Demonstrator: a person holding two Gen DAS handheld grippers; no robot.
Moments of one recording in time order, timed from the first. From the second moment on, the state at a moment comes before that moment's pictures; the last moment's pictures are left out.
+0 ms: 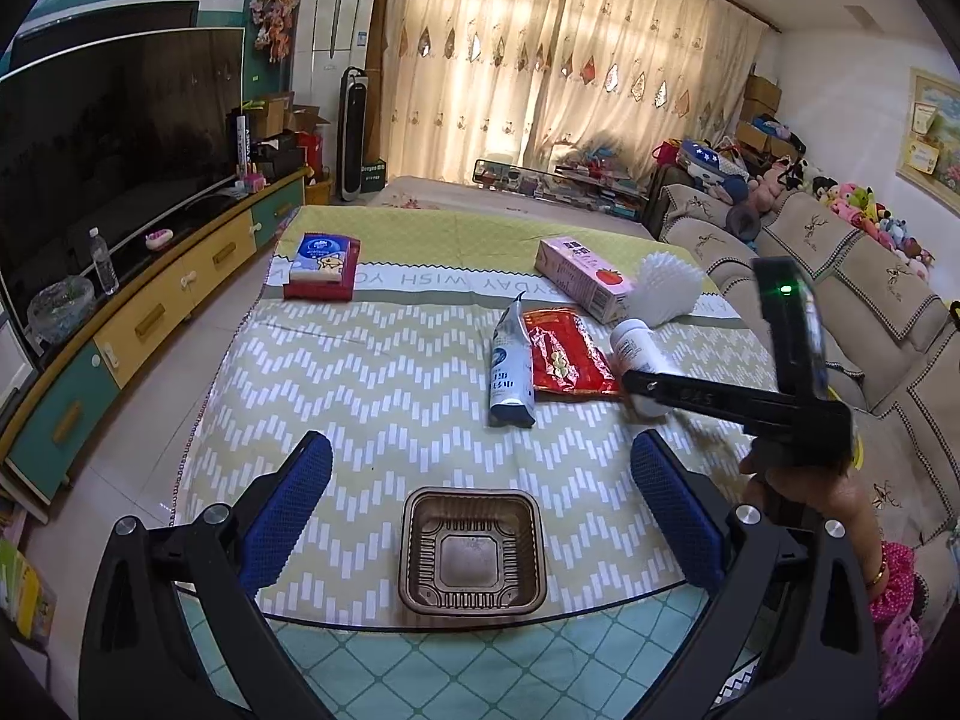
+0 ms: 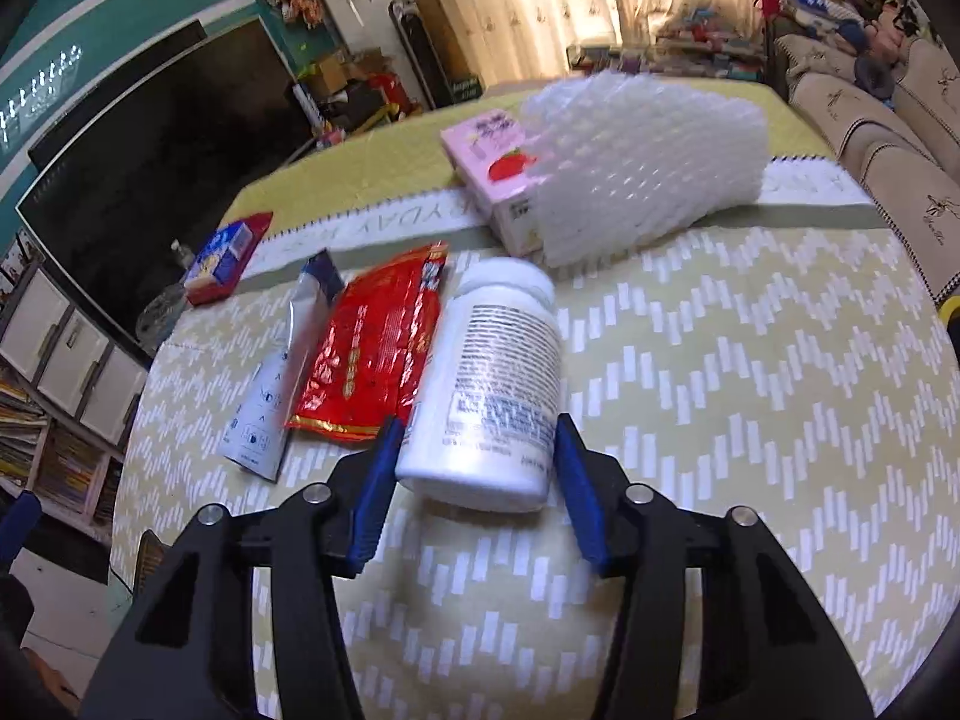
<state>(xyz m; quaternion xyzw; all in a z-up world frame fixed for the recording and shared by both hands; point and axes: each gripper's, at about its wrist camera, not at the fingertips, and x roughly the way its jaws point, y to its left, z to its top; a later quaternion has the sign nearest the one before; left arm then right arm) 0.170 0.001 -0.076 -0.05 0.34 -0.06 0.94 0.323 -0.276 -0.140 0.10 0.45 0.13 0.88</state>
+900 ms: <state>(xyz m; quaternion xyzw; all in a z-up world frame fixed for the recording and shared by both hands) 0.176 -0.057 -0.087 -0.02 0.36 -0.09 0.93 0.234 -0.431 -0.072 0.17 0.34 0.08 0.92</state>
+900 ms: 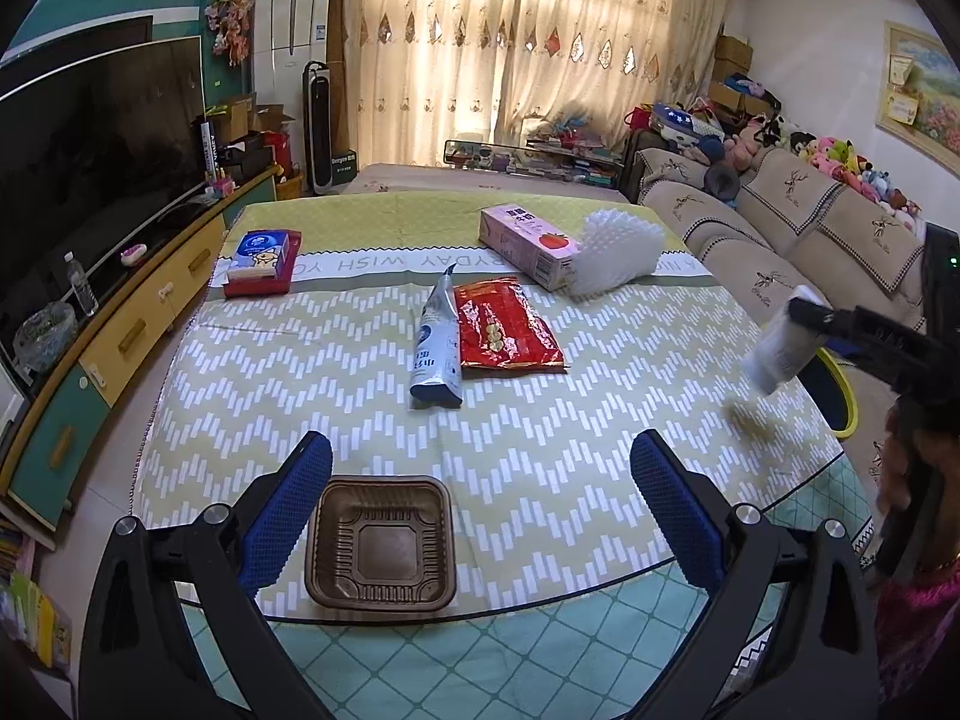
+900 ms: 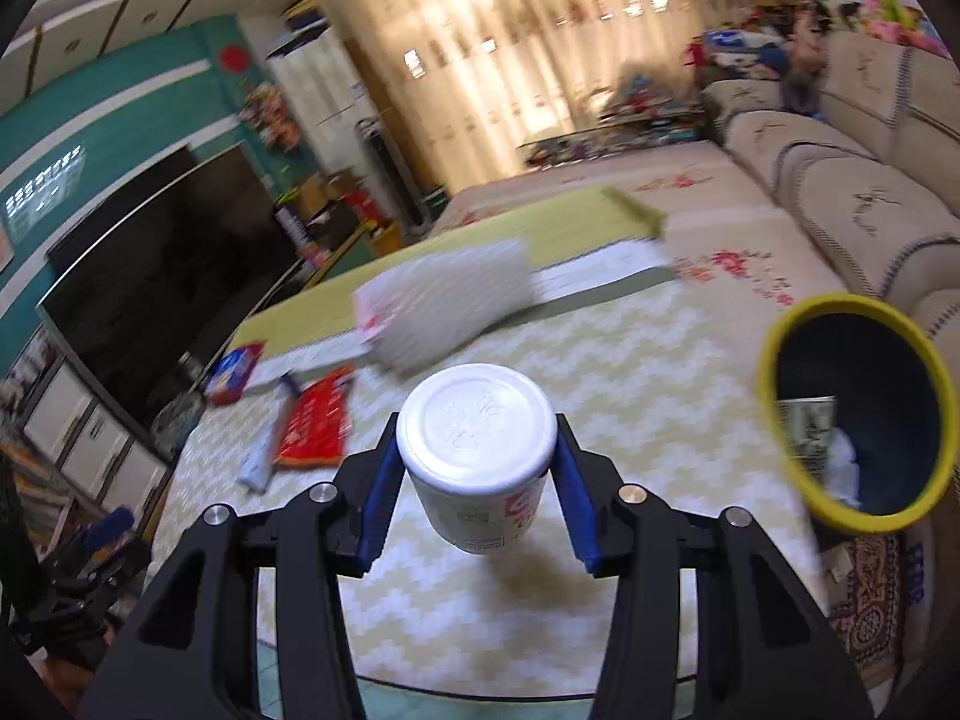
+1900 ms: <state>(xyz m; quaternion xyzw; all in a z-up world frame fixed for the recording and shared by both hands) 0.191 -0.081 -0.089 0.00 0.38 -0.07 0.92 0.249 -0.620 -0.125 0.21 0.37 -0.15 0.89</state>
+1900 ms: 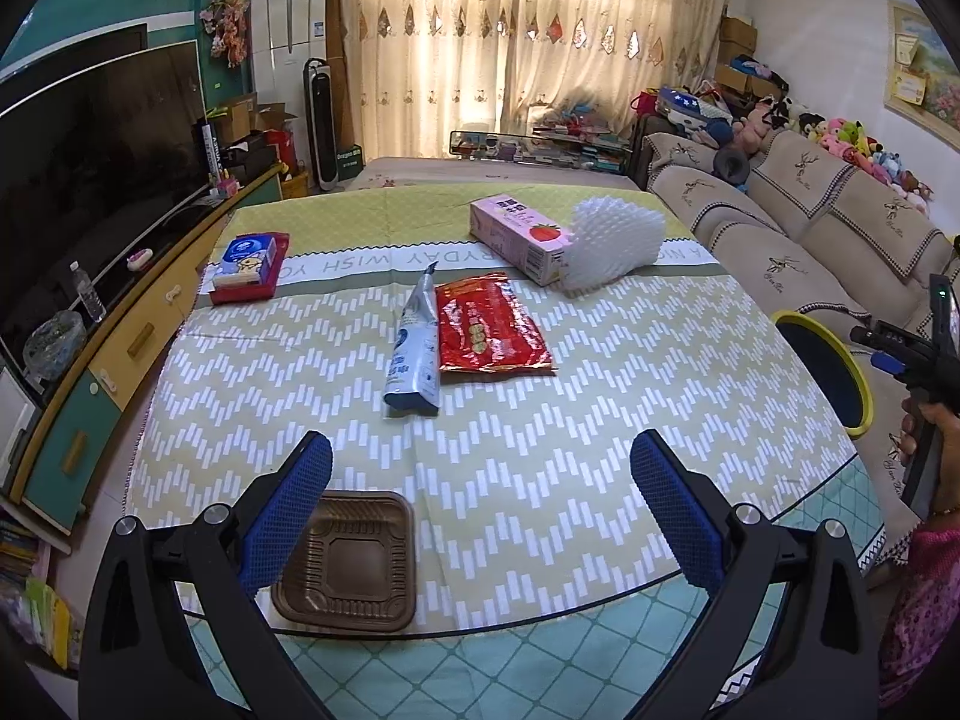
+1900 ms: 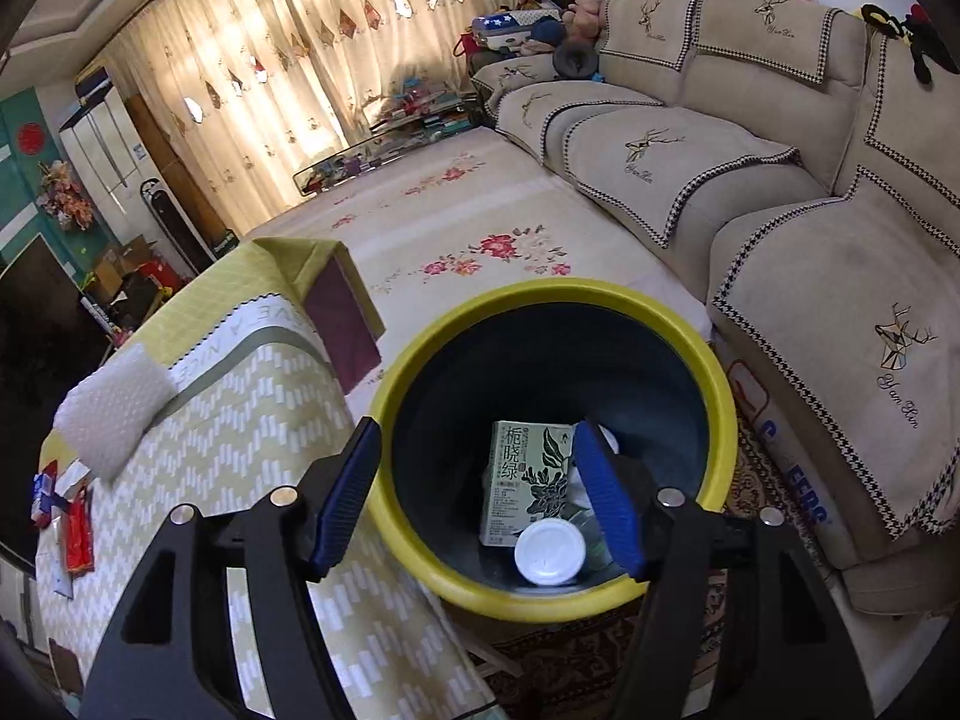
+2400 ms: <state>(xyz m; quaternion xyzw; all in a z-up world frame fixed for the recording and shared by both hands) 0.187 -0.037 -0.124 0.03 0.41 -0.04 0.91 0.246 -0.574 -0.120 0.20 0.38 -0.09 0.90</state>
